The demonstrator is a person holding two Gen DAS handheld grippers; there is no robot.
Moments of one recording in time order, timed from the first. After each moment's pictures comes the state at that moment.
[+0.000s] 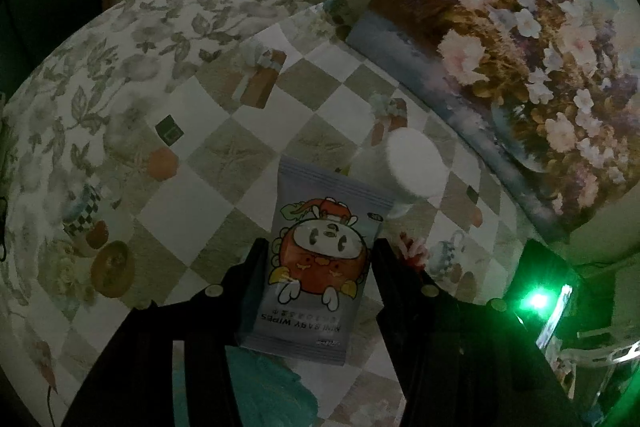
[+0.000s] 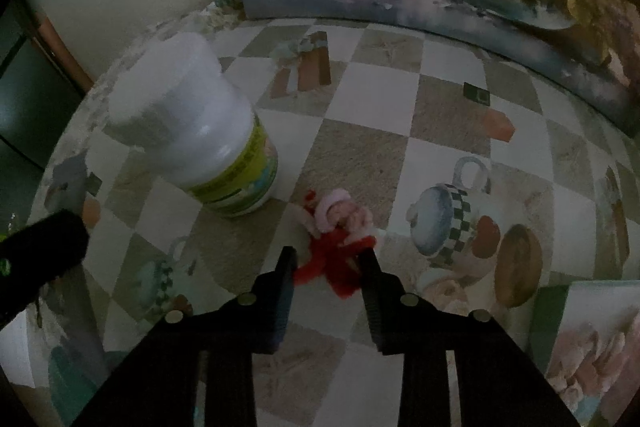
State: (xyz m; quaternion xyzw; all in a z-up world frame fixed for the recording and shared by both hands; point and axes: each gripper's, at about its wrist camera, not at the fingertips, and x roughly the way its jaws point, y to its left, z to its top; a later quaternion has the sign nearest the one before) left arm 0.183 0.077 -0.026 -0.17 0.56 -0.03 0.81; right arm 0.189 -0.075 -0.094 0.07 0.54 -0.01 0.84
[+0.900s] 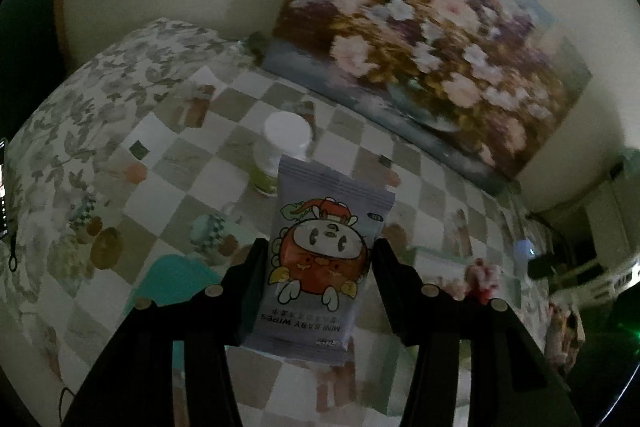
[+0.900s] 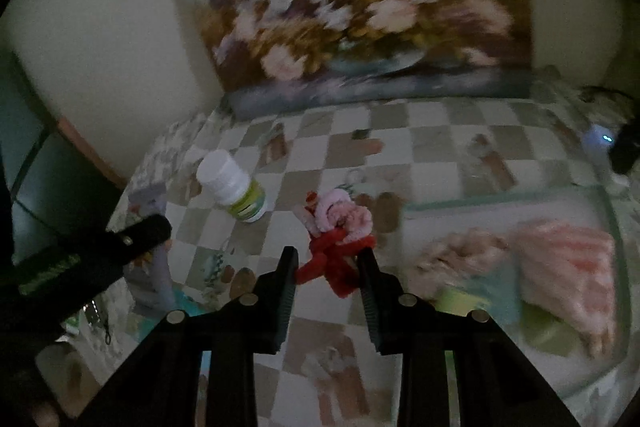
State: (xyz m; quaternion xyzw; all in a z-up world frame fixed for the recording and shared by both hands) left arm 0.097 0.021 0.046 -0.12 0.50 -0.12 0.85; right arm 0.032 -0.150 0.036 0.19 0.43 -0.06 0.88
